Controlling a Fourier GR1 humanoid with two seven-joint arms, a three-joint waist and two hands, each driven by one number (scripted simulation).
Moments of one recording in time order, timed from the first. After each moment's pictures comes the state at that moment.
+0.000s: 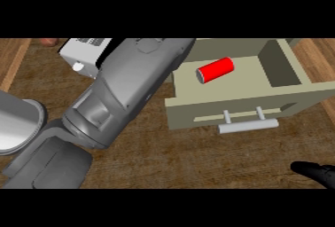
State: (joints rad) left arm -1.62 0.00 -0.30 -0.31 0.50 0.64 0.07; right arm -0.09 -0.19 -0.24 -2.23 0.02 0.11 0.34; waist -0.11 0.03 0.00
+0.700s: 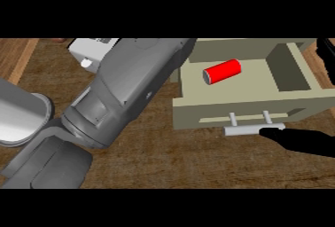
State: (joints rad) left arm -1.63 0.00 -0.28 -0.31 0.60 0.65 0.00; right arm -0.24 -0.32 -0.06 -2.03 0.43 0.11 0.19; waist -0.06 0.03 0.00
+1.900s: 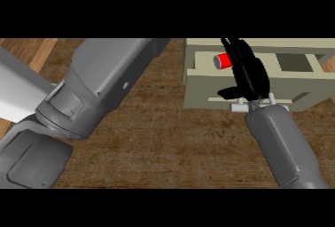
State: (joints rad) left arm -1.59 0.09 -0.27 -0.36 0.55 0.59 0.05; right arm -0.62 -0.19 0.11 -1.07 0.98 -0.32 -0.03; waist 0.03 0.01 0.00
